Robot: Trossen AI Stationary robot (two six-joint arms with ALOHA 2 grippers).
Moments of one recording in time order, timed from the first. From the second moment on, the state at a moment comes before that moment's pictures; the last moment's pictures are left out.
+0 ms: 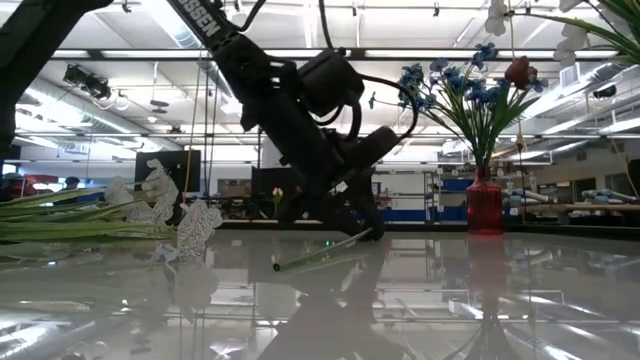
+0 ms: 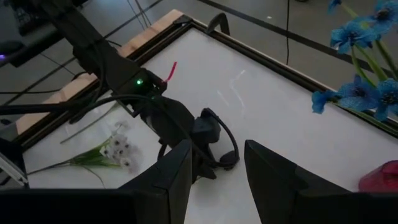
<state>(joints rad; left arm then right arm) 0.10 2.05 1.22 -0.01 -0.03 -0.79 0.22 1.18 1.57 -1.14 0.55 0.81</state>
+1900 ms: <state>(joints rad) 0.01 1.59 1.22 0.81 -0.02 -0.42 0.24 1.35 1.56 -0.62 0.54 0.41</state>
